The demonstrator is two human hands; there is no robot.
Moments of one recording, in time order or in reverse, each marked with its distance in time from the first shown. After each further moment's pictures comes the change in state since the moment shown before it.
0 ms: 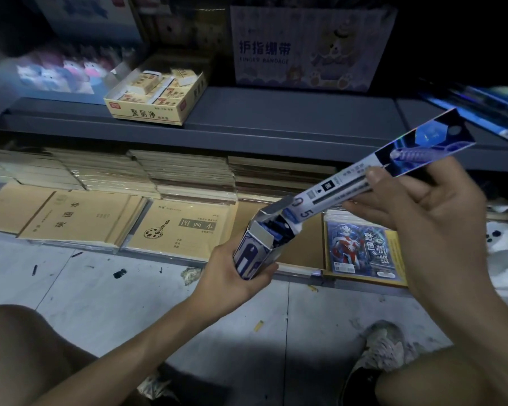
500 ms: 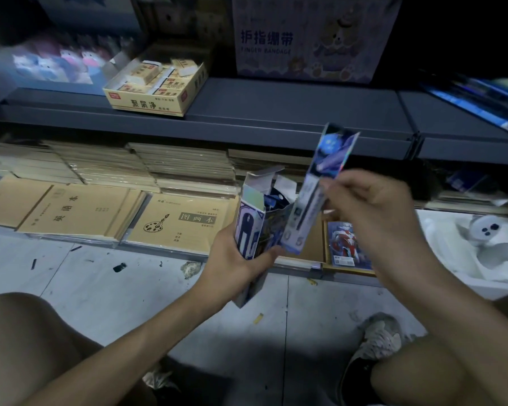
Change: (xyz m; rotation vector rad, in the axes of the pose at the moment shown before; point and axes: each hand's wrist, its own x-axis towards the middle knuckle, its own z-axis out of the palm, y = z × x) left_hand 0.006 0.006 0.000 -0.190 0.022 -0.102; right_hand 0.011 0.035 0.021 -0.226 -0.152 0.211
